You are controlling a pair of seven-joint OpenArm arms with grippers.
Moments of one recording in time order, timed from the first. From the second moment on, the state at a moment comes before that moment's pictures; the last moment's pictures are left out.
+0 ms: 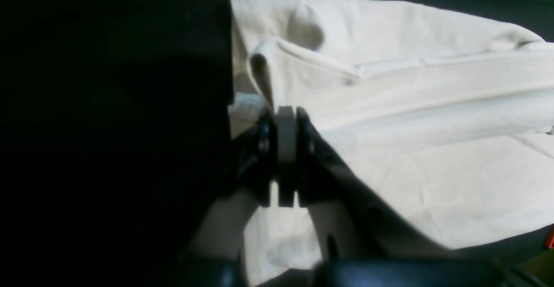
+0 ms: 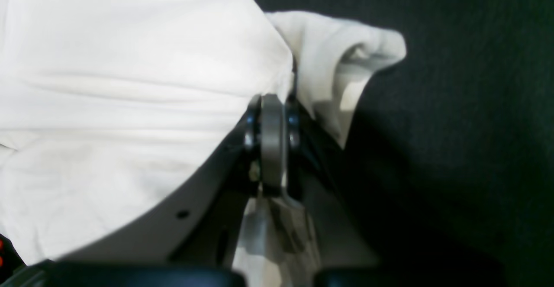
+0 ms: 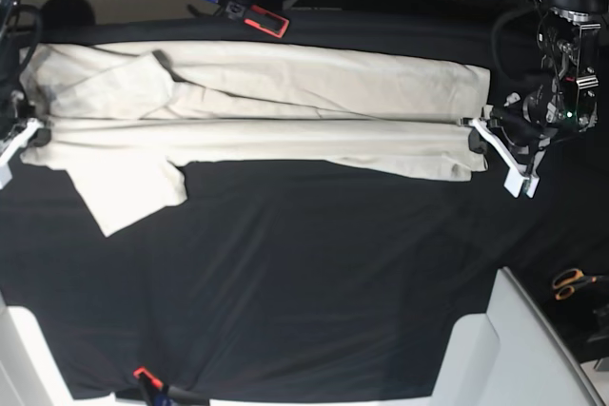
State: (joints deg) left arm 6.5 -29.8 -4.3 75.8 -34.7 -16.8 43.4; right arm 5.1 24.7 27.7 48.5 16.9 40.6 -41.1
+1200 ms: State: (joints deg) left arm 8.7 -30.9 -25.4 90.7 -34.0 -16.1 51.5; right arm 13.8 25.4 26.9 56.5 15.1 39.9 -50.0
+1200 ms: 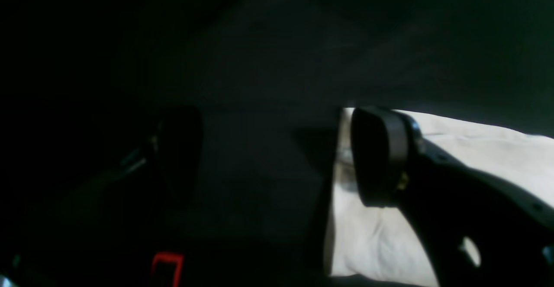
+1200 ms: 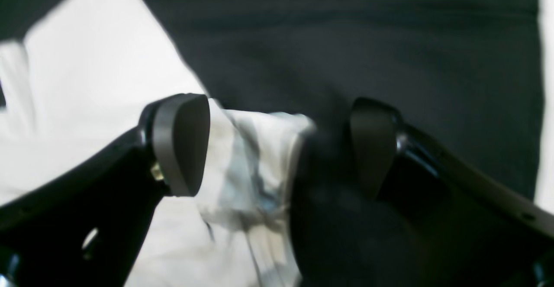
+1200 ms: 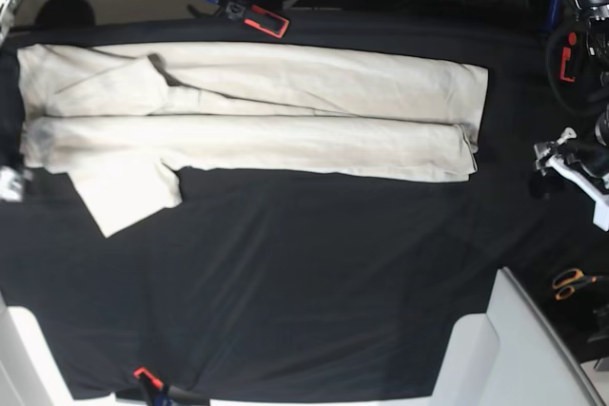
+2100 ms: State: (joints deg) left arm 20.0 -27.4 -36.7 90.6 -34.2 -16.5 51.0; right arm 32.7 21.7 11.2 13.8 2.0 39.9 -17.9
